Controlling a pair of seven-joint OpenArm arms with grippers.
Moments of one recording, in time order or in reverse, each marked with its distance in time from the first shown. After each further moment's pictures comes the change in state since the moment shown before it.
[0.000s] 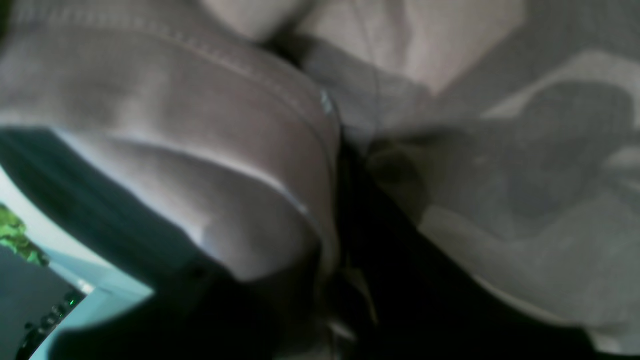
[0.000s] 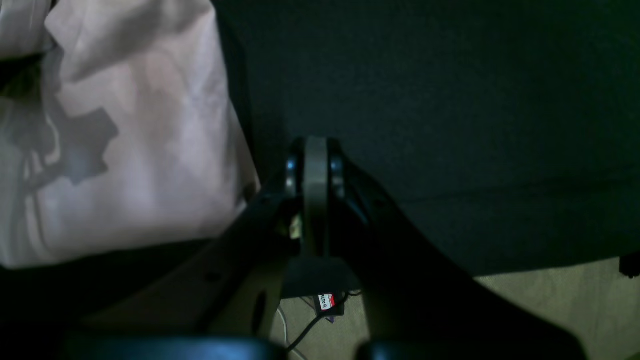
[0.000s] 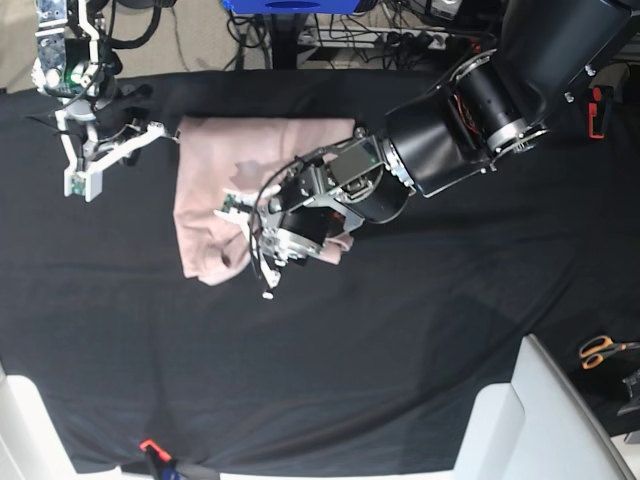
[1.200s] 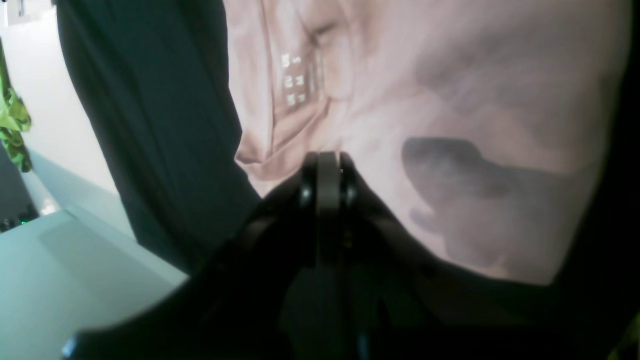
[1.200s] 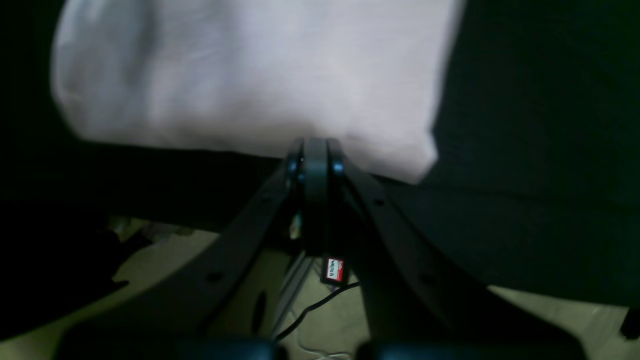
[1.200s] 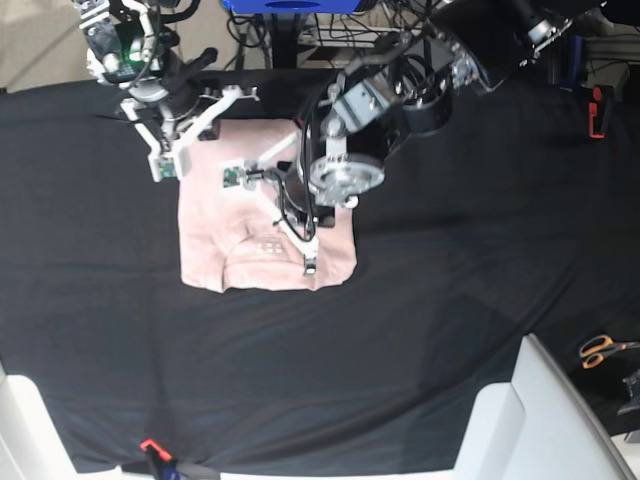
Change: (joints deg) left arm 23.5 -7.5 -18.9 42.0 0.2 0.2 14.3; right arm 0.5 3.0 -19.4 0.2 0.0 0.2 0.1
